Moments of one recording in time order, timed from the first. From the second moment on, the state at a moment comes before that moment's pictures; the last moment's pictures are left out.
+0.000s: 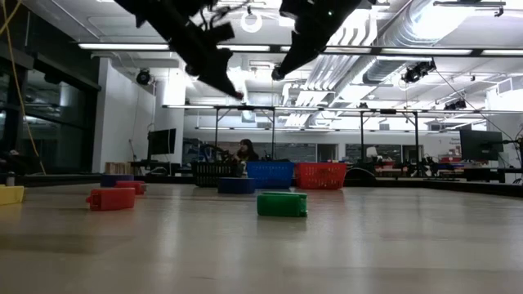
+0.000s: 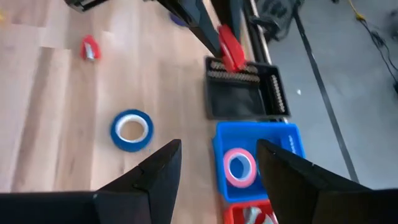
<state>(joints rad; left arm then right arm) 0.30 1.39 1.03 -0.23 -0.36 0.13 -0.28 1.59 1.43 -0.57 0.11 -0.29</state>
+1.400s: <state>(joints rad) 0.73 1.75 1.03 -0.18 0.21 0.50 -0.33 1.59 1.43 -0.60 0.19 -0.02</state>
